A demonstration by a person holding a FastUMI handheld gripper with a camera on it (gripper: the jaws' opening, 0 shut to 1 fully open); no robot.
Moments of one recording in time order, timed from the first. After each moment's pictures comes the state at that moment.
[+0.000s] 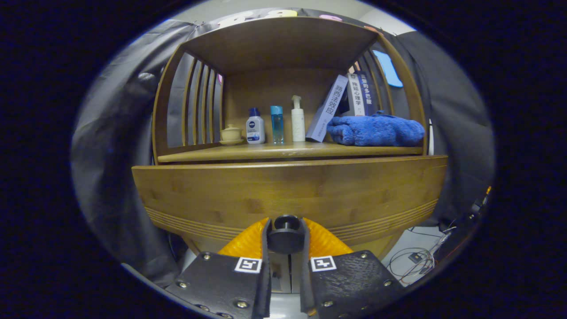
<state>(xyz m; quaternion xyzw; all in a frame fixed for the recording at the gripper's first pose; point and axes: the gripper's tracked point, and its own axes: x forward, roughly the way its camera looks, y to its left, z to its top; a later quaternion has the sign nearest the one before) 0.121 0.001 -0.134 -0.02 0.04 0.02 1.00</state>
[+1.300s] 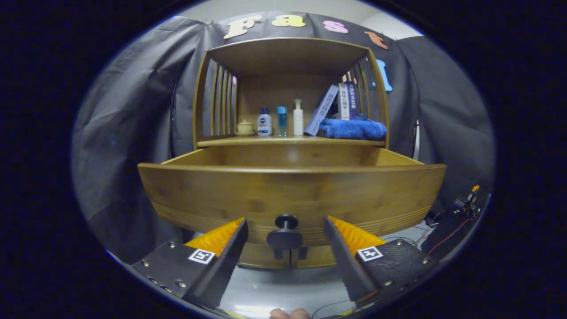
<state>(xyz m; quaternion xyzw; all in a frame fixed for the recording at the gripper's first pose) -0.014 -0.001 -0.129 -0.03 0.05 0.00 1.00</state>
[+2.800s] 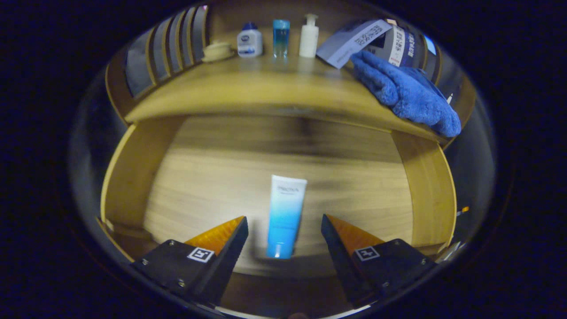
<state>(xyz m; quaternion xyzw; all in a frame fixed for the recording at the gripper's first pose) 0.127 -0.006 -0.155 -0.09 0.44 -0.04 0.89</state>
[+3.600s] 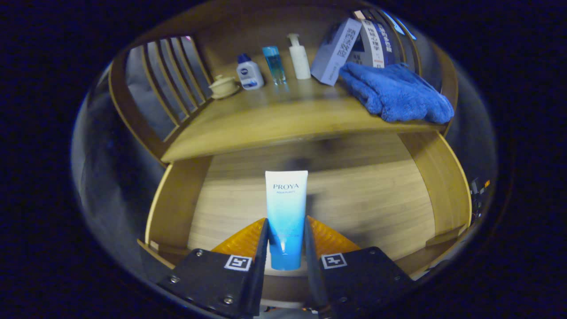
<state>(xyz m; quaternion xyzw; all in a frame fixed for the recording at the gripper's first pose) 0.111 0.040 -0.090 0.04 0.34 0.03 0.94</state>
